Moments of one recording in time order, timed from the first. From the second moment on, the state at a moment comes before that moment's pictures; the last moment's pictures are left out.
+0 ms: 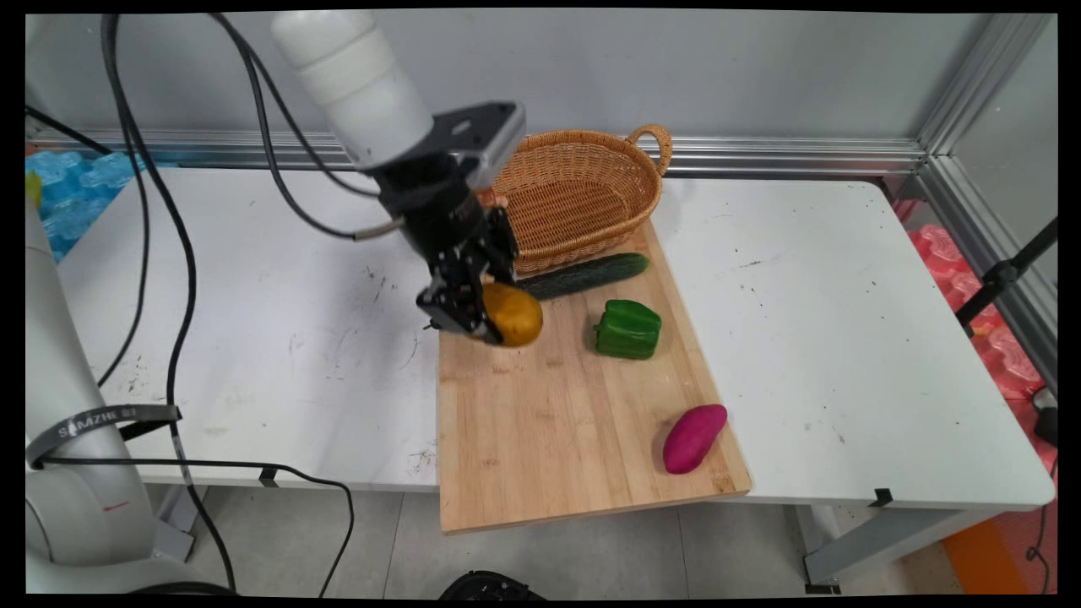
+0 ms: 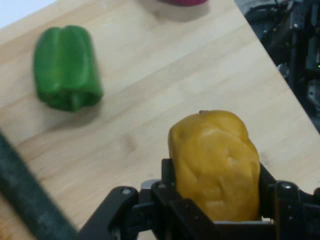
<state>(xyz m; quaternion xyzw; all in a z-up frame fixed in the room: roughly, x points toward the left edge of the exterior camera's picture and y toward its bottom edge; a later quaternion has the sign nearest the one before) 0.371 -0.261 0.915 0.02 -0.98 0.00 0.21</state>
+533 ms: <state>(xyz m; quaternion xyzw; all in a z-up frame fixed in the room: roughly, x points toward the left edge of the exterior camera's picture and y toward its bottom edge) 0.328 -0.236 0.857 -0.02 -0.98 -0.02 0.20</state>
